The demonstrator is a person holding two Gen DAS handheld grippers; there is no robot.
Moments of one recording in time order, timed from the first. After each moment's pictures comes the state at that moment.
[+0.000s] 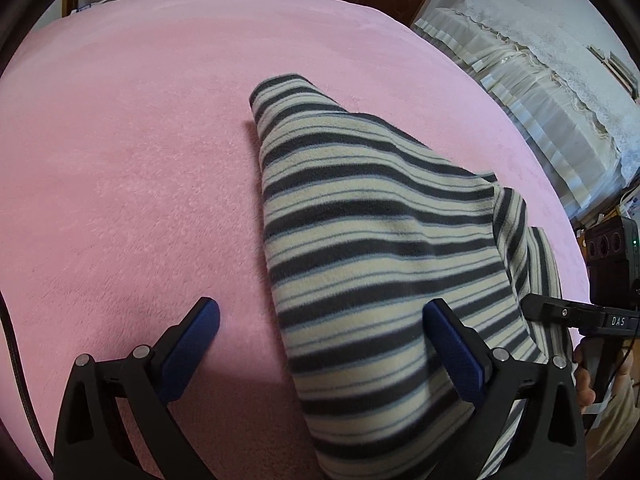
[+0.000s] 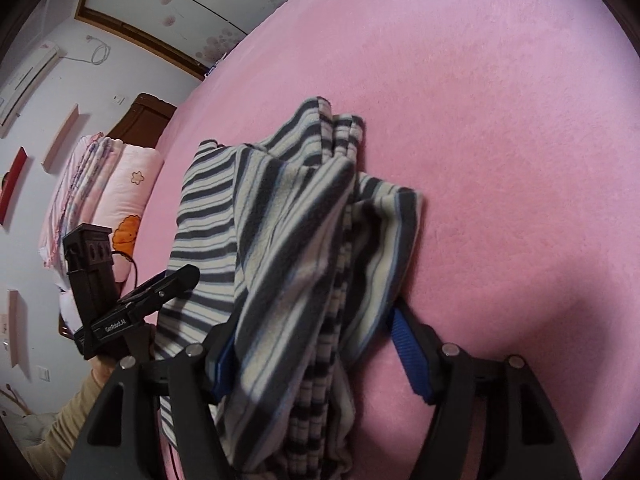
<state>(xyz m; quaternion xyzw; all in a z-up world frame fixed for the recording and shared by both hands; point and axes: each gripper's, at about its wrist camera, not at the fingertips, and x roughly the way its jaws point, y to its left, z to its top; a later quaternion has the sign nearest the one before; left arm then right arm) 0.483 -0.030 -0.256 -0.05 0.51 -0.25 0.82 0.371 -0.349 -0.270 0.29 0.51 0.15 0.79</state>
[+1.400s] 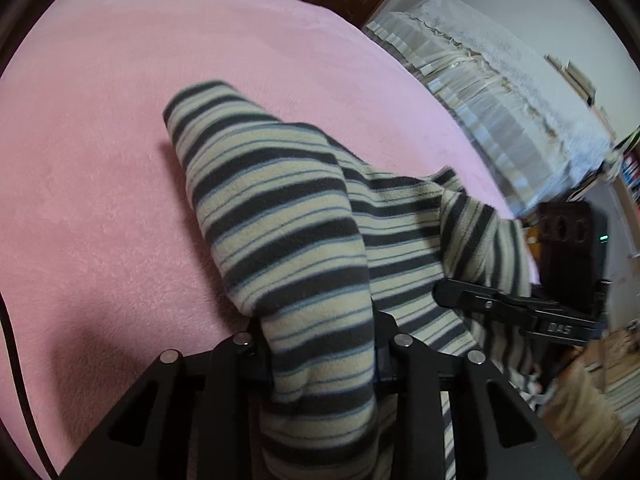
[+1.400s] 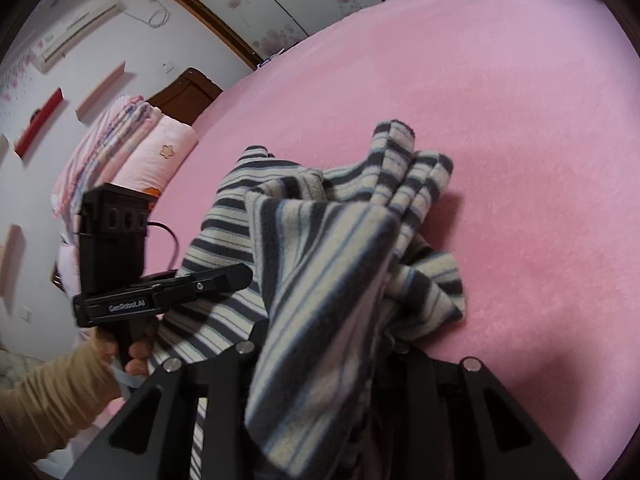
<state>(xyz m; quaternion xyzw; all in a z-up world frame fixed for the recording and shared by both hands) 0.502 -0.055 -0.261 -0.09 0.49 -0.34 0.80 0.408 -0.304 -0.249 0.19 0.46 0.20 0.84</state>
